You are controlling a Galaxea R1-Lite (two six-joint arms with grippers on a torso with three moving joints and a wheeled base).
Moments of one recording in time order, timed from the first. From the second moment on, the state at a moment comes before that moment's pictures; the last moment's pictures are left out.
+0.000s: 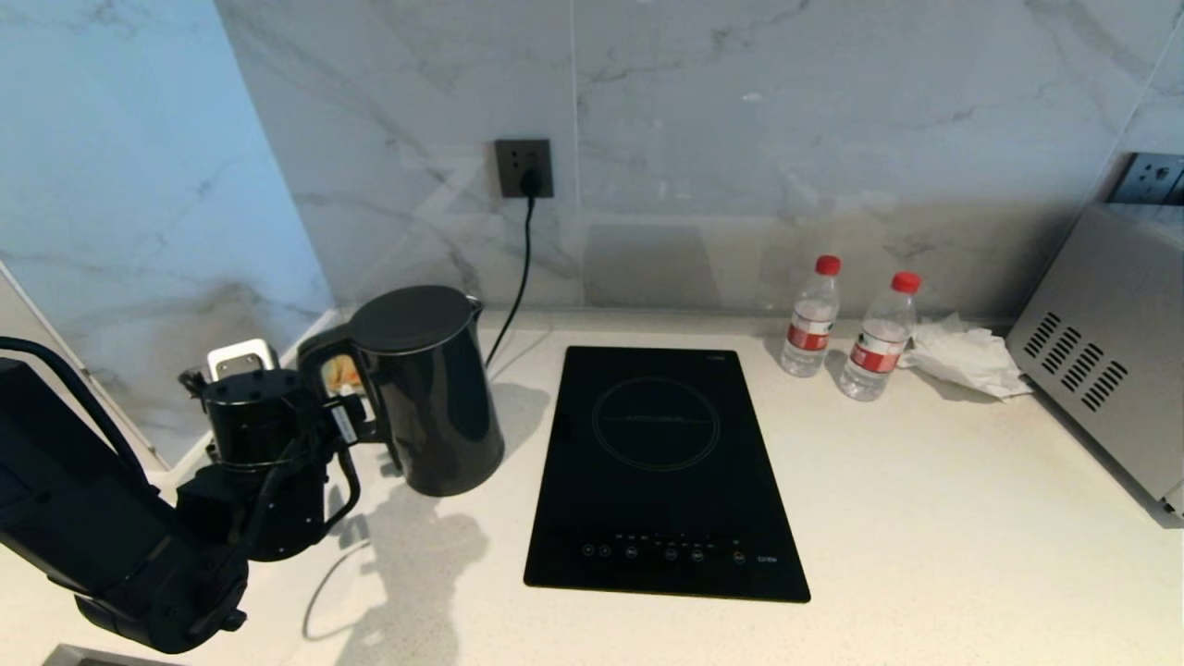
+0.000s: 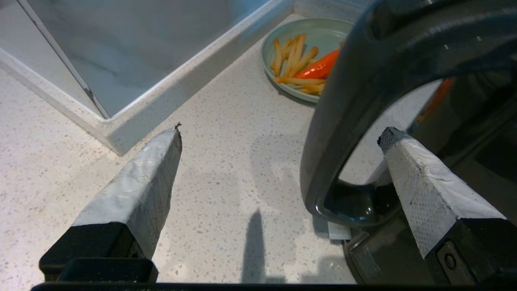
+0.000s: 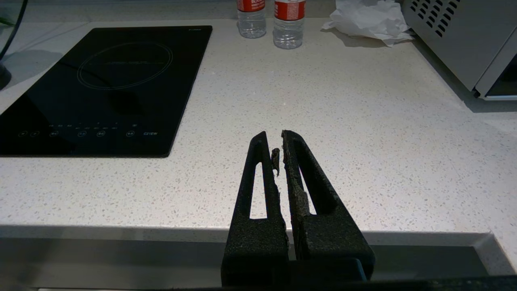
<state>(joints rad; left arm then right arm) -0.25 1.92 -0.53 -1.22 0.74 -0.20 0.00 0.00 0.00 0.00 0.00 0.00</state>
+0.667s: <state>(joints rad) -0.25 1.96 -0.62 -1.21 0.75 -0.18 0.00 0.00 0.00 0.00 0.00 0.00</state>
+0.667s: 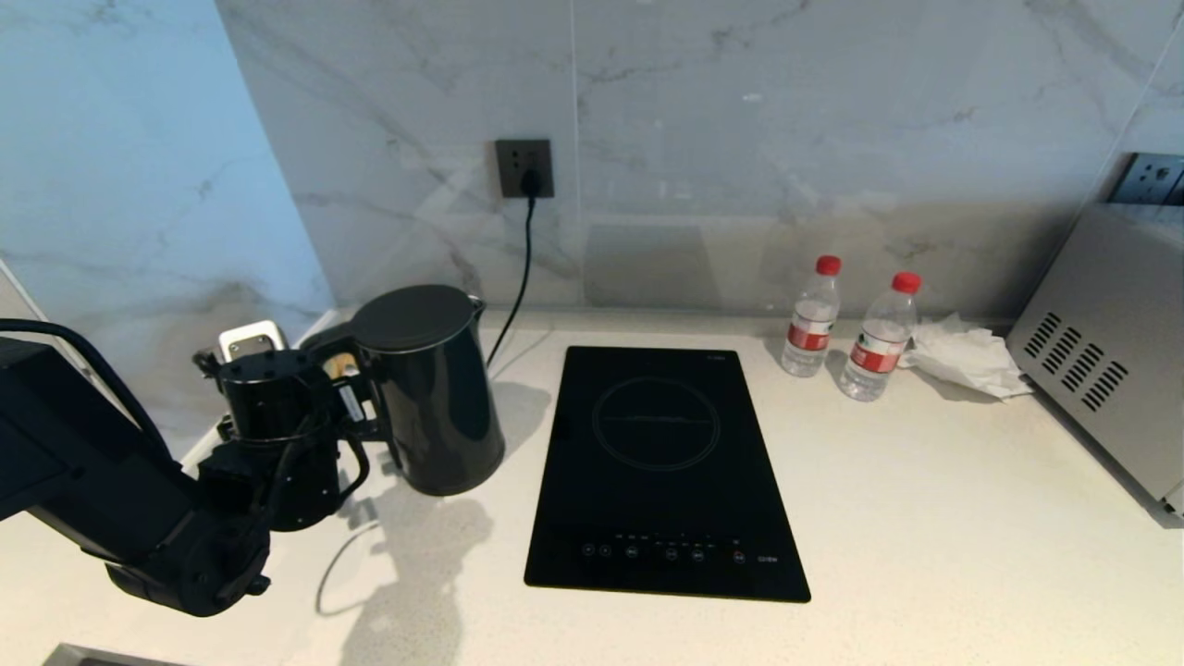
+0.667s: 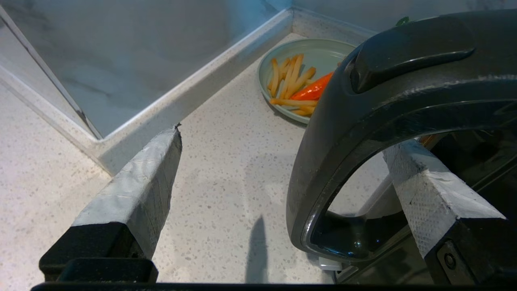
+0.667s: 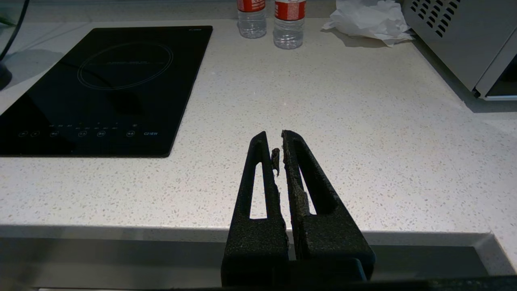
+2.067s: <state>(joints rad) -0.18 1.98 -0.67 -1.22 0.73 -0.13 0.00 0.00 0.00 0.00 0.00 0.00</state>
